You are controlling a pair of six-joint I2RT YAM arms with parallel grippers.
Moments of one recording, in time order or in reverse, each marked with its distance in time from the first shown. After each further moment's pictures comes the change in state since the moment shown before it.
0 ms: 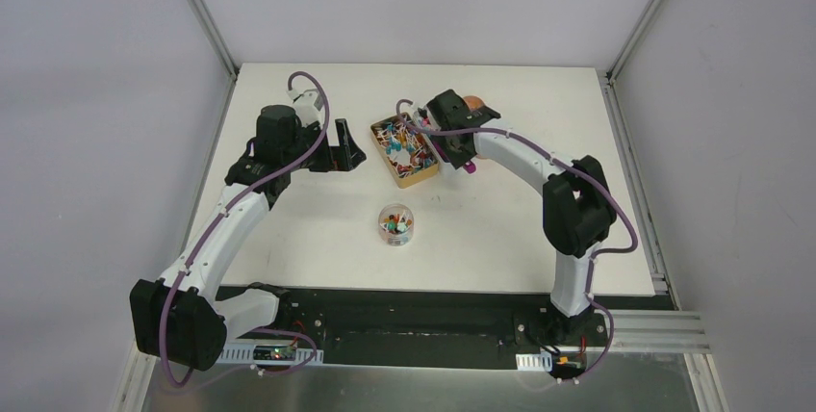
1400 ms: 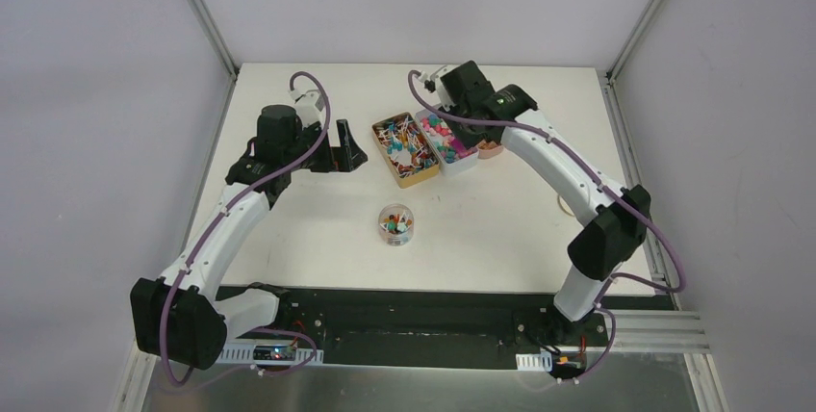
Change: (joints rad) left arm 0.000 0.008 0.000 0.001 0.027 -0.002; right arm 0.027 -0.216 0.171 -0.205 0.018 -0.032
